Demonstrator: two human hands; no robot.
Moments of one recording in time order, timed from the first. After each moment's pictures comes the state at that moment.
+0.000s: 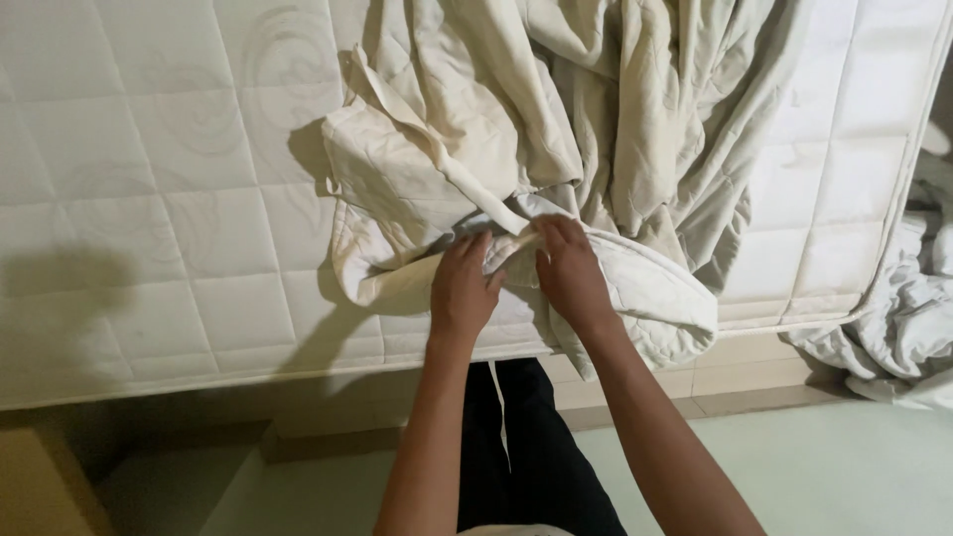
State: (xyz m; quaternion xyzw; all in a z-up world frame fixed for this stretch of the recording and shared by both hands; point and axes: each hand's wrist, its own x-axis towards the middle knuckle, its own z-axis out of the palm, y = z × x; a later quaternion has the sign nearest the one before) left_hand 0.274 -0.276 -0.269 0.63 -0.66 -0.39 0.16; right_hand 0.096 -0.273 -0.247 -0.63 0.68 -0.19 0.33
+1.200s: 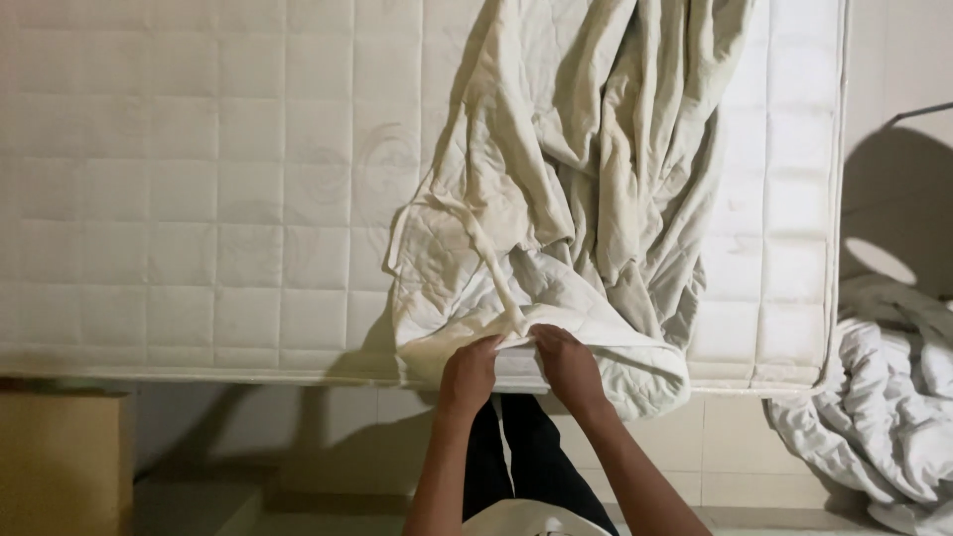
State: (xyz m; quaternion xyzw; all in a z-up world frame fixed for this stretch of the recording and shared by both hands) left_hand 0.297 -0.192 -0.221 0.62 -0.63 -0.42 0.20; right_hand 0.099 -0.195 -0.212 -0.67 0.64 -0.19 0.33
